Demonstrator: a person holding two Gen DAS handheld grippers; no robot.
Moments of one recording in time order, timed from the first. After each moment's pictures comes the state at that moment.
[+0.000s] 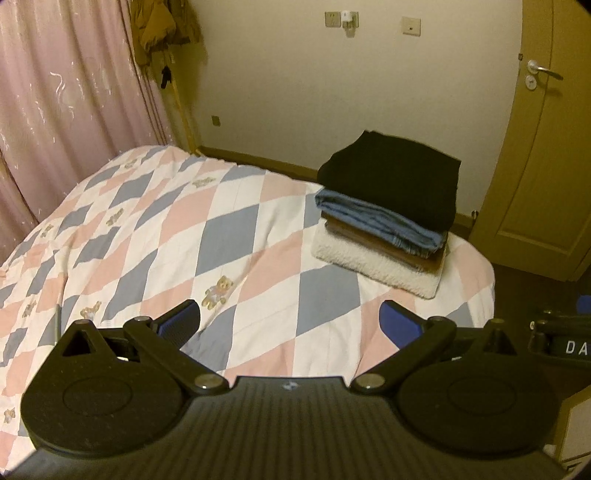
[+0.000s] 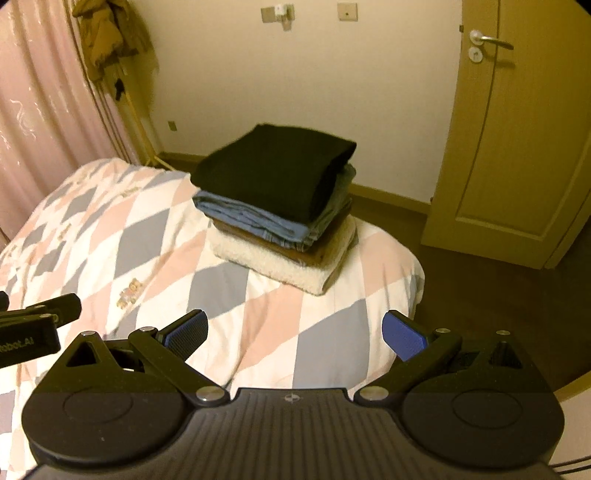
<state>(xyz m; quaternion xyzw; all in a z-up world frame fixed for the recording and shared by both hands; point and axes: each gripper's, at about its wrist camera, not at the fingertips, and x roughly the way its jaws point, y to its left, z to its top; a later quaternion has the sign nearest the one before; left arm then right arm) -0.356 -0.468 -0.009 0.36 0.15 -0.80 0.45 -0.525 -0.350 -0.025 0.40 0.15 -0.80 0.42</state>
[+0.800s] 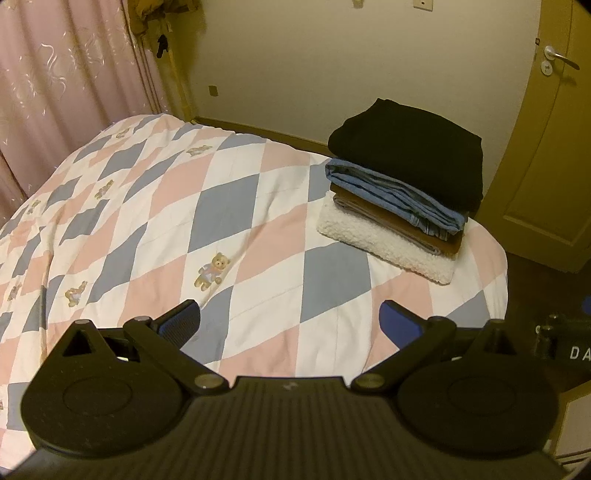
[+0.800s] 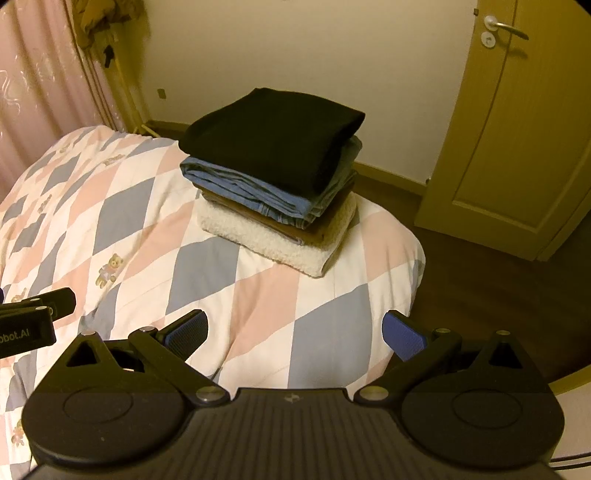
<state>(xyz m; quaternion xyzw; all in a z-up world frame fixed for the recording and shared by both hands) -0.361 -0.512 -0.047 0.39 0.18 -0.79 0.44 -0.531 -0.391 -0.056 0.42 0.19 -0.79 0.40</state>
